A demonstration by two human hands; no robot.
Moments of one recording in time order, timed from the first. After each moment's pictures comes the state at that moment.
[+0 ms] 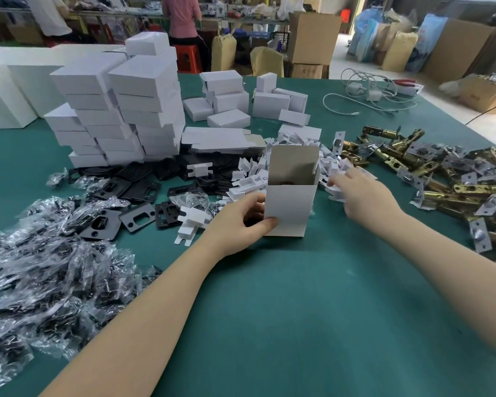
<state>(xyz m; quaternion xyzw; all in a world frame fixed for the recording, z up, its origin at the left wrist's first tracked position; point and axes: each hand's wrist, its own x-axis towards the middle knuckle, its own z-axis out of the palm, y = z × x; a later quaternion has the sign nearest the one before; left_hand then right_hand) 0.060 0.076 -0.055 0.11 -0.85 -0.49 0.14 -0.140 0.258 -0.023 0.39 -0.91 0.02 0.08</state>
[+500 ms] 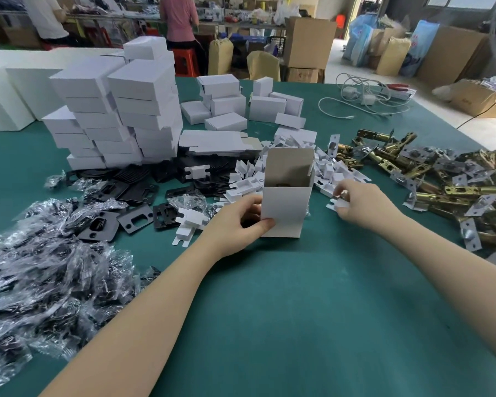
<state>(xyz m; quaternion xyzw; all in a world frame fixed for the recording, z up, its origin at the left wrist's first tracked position) 0.060 0.075 -0.056 0.12 -0.85 -0.50 0.14 -0.131 0.268 -0.016 0.31 -0.94 0.13 -0.01</state>
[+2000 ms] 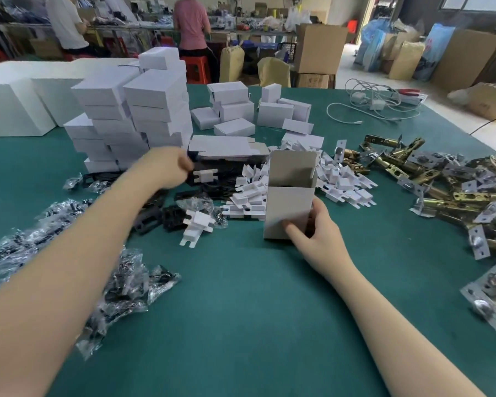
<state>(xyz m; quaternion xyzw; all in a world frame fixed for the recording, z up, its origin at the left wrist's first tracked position) 0.078 -0.036 0.046 0.35 -0.93 -0.13 0.03 -0.045 0.237 -0.070 0.33 -0.78 0.52 -0.07</state>
